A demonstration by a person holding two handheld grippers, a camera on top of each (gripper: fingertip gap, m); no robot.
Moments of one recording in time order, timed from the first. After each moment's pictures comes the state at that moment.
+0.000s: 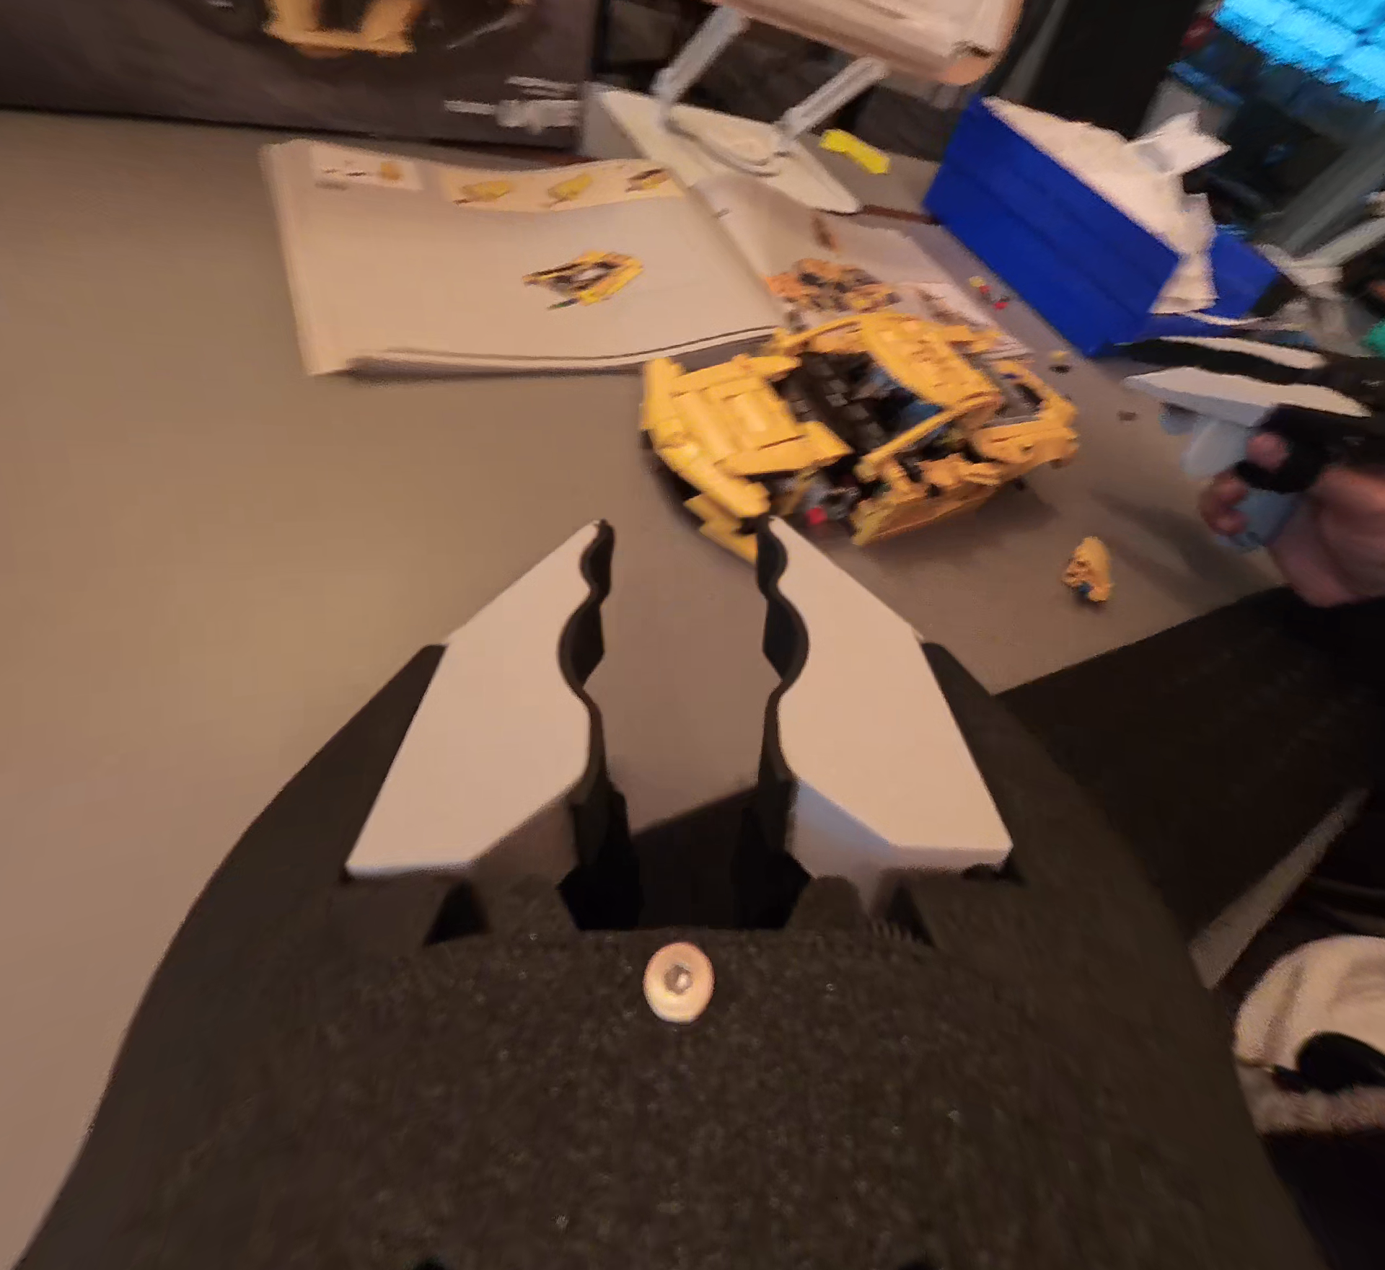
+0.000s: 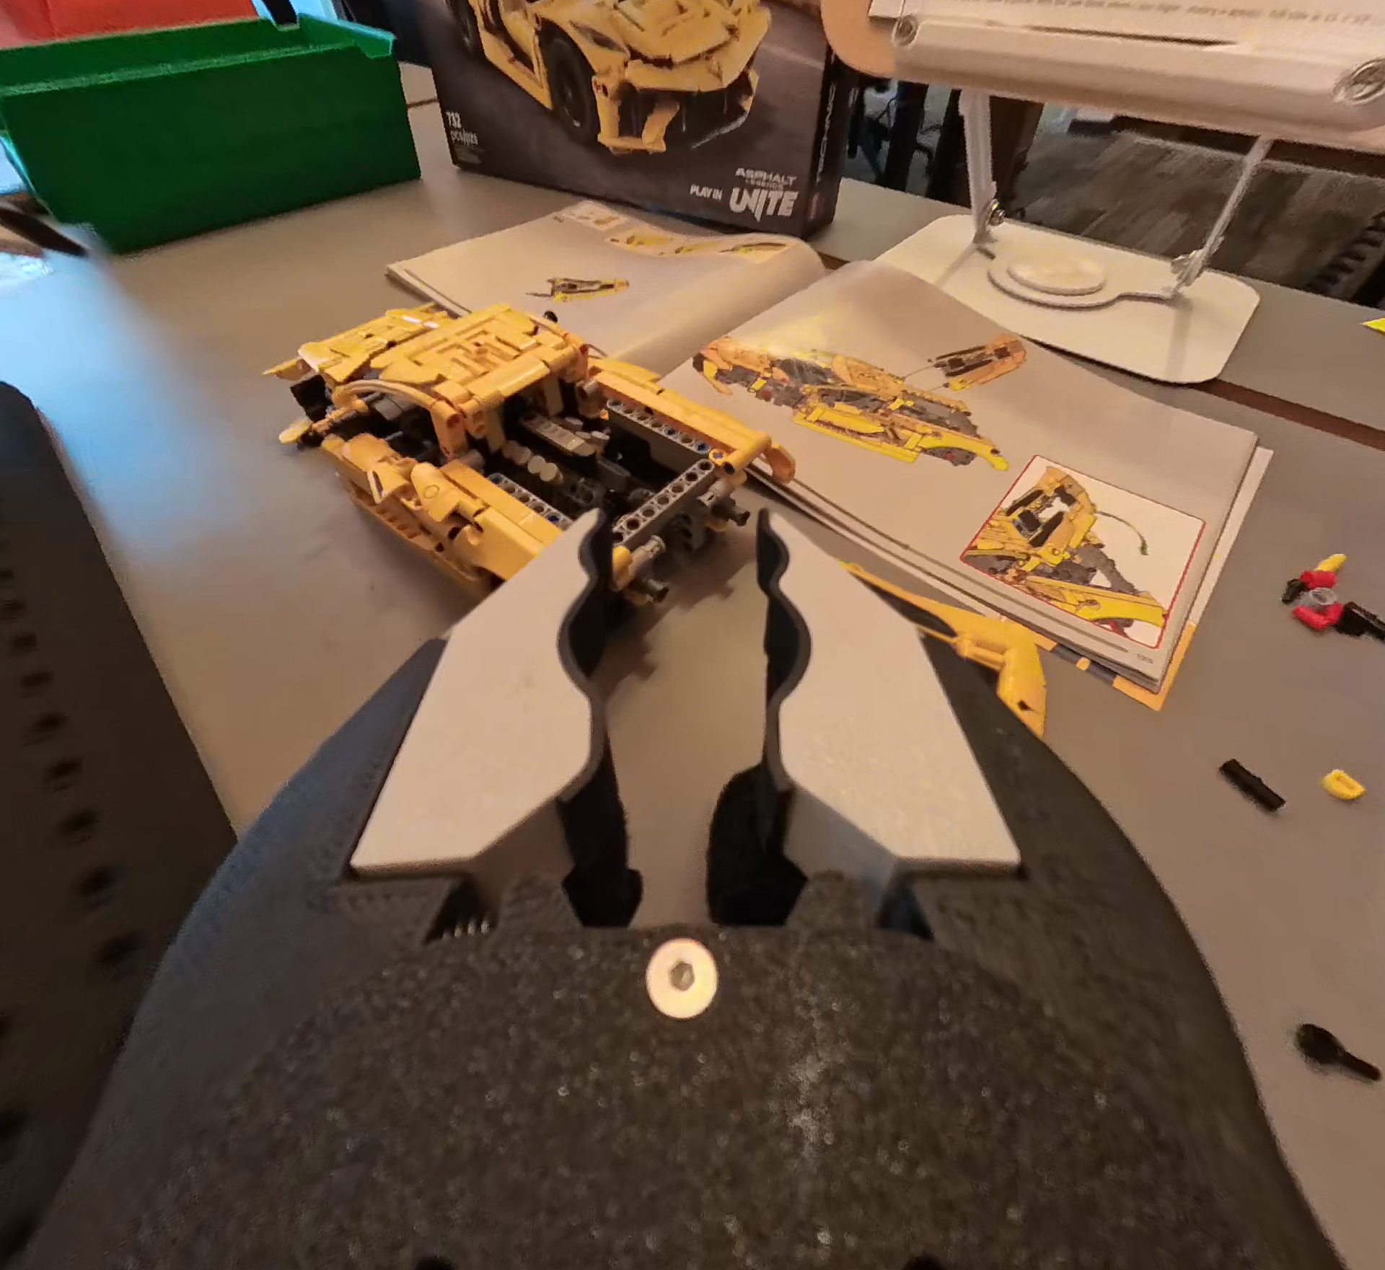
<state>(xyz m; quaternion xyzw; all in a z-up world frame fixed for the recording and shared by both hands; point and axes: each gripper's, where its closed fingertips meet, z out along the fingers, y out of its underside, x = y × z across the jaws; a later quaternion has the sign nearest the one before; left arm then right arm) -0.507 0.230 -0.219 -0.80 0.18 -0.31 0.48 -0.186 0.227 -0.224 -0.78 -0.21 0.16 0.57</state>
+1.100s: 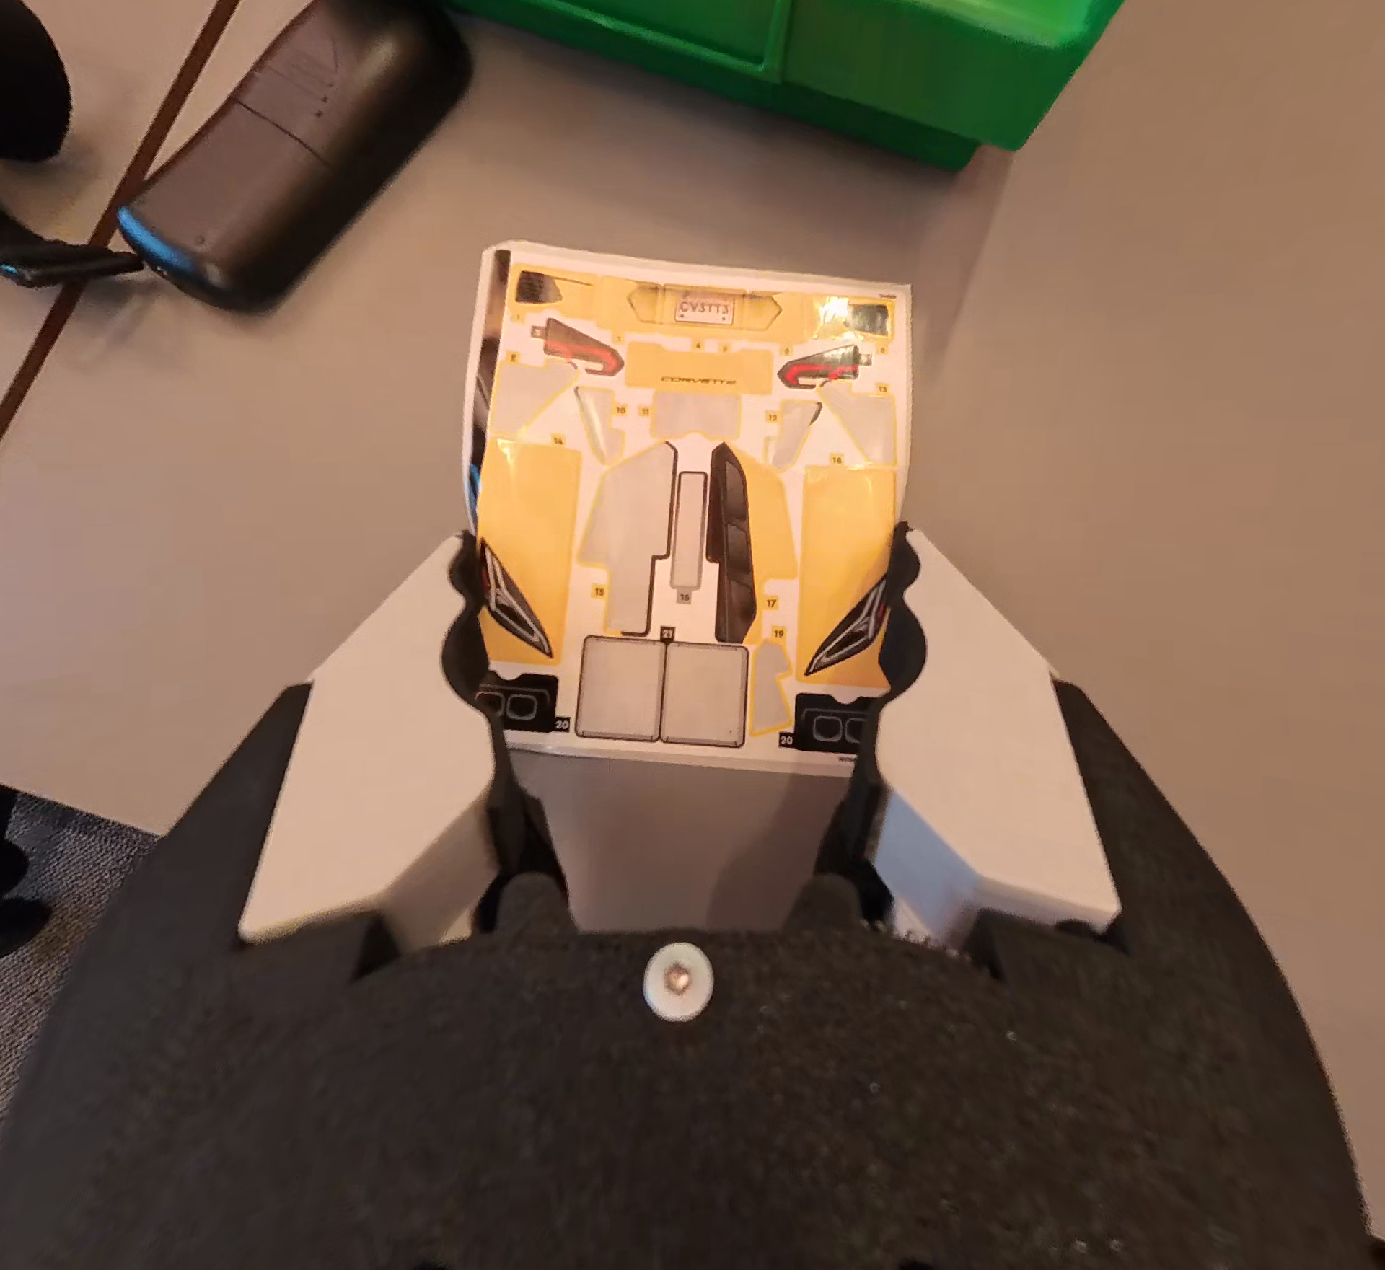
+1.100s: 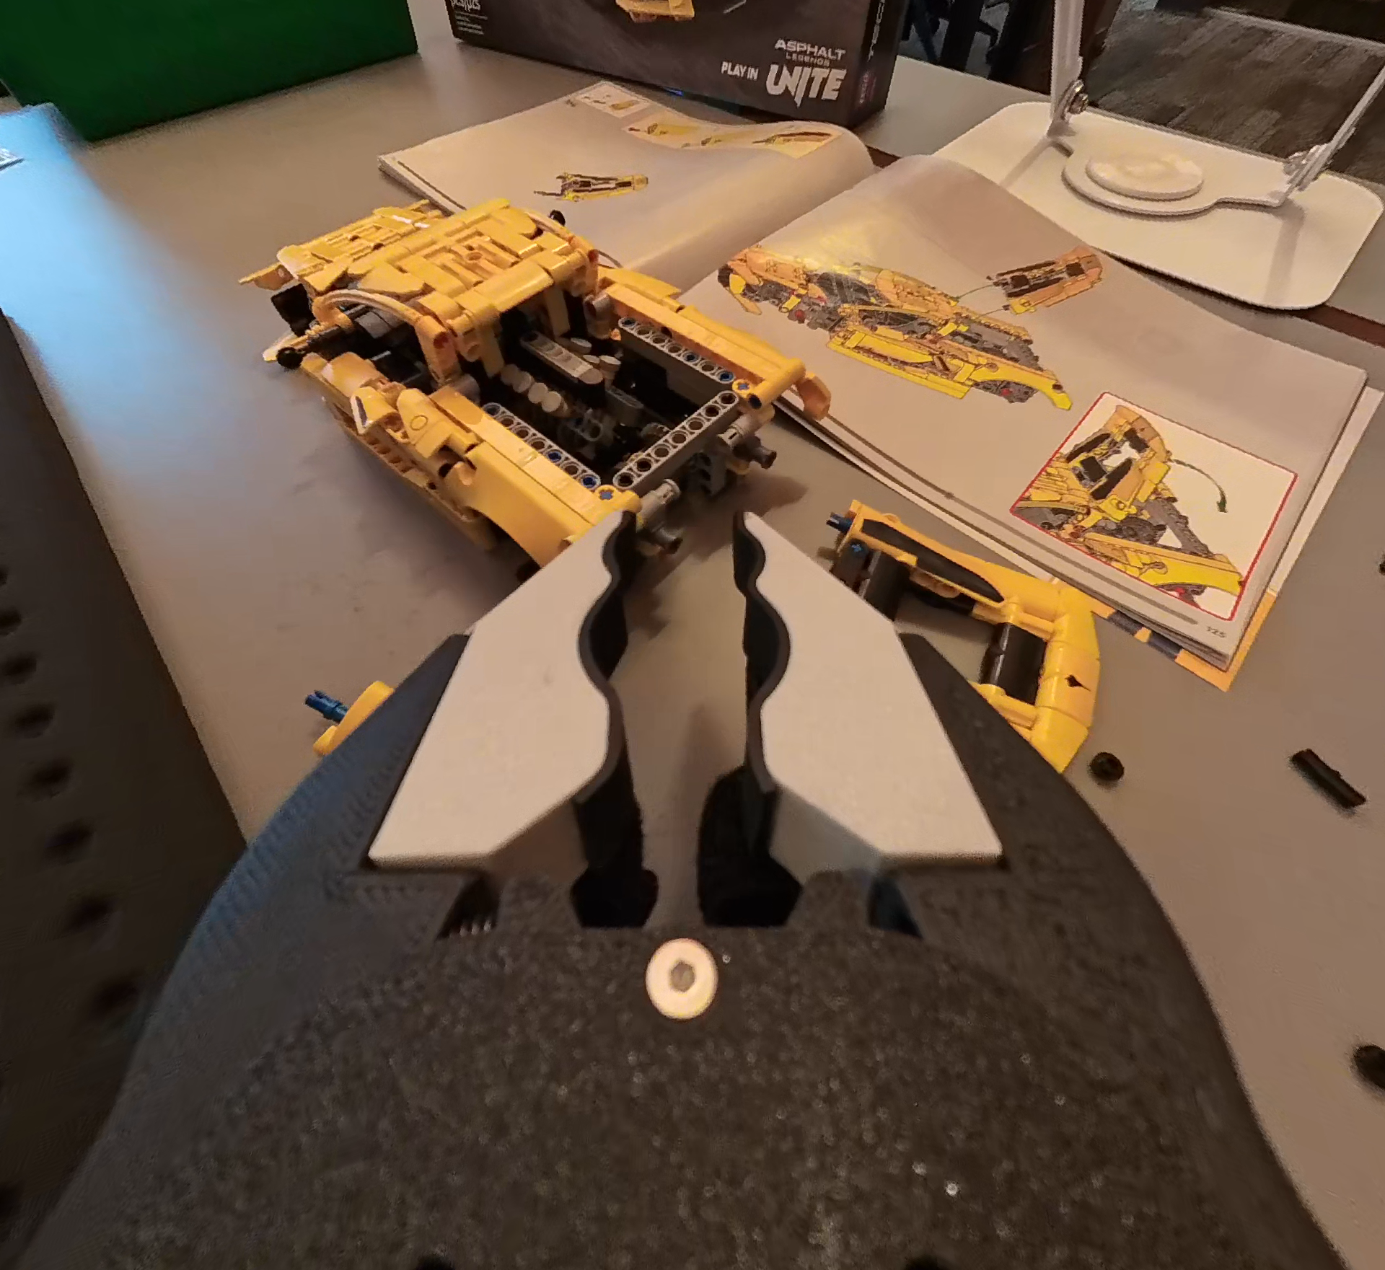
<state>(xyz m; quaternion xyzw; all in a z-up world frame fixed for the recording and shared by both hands) -0.836 0.210 -0.306 -0.93 -0.05 0.01 0.37 -0.192 0.228 -0.249 -0.80 -0.23 0.16 0.52</state>
